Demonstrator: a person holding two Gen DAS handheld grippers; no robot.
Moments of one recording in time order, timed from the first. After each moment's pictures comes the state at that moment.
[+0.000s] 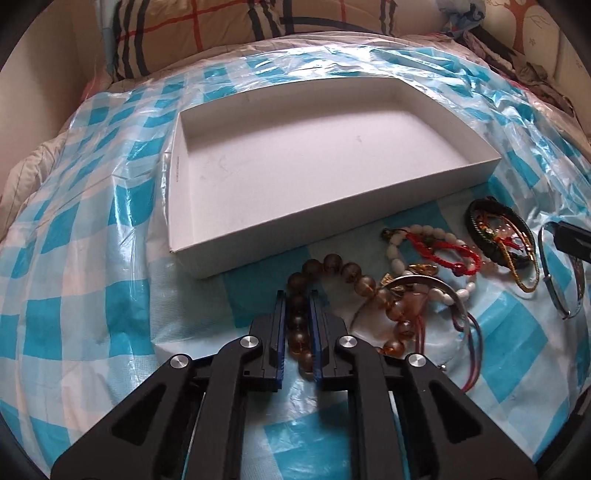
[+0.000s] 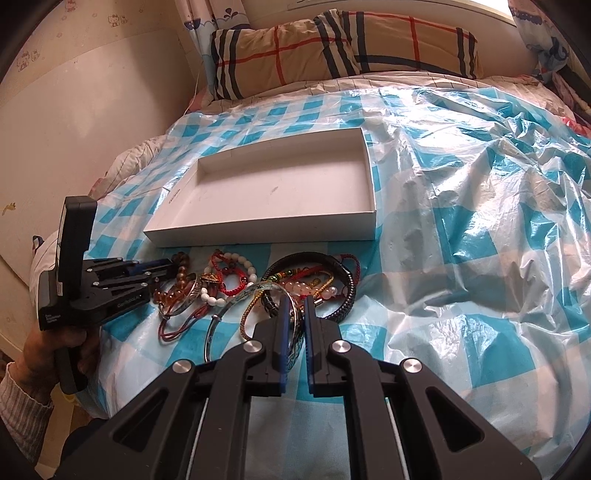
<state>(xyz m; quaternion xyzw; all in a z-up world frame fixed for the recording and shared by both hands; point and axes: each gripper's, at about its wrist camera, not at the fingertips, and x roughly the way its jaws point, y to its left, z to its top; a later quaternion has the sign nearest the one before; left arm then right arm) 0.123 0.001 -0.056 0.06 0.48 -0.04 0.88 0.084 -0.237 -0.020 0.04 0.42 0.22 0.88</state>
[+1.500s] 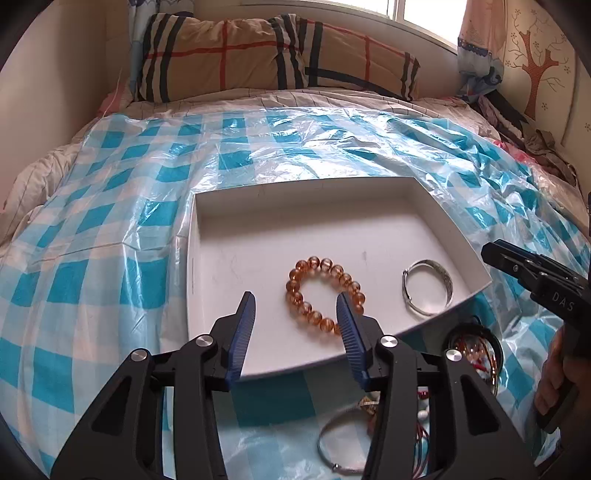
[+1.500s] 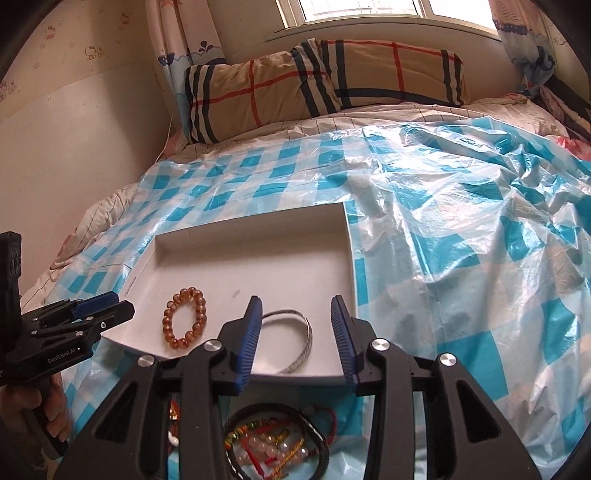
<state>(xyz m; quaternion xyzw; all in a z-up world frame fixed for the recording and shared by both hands) 0.164 0.010 -0.006 -0.02 0.40 -0.02 0.92 0.173 -0.235 -0.011 0.06 0.37 0.18 0.91</state>
